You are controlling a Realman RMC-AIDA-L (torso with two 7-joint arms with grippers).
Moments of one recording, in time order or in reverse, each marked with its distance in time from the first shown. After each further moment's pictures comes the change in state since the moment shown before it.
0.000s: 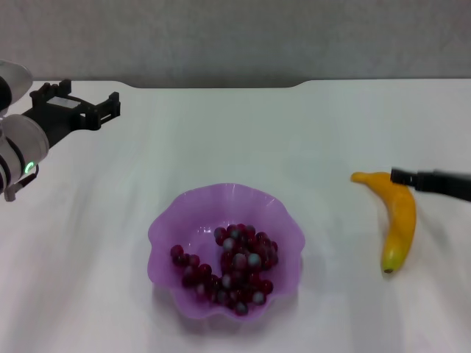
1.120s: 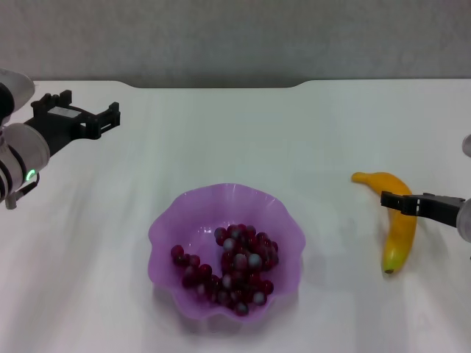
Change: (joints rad) left arm -0.008 -0.001 0.000 -0.039 -0.005 -0.001 0.000; right arm 0.059 0.008 -0.119 0.218 0.037 -0.190 0.020
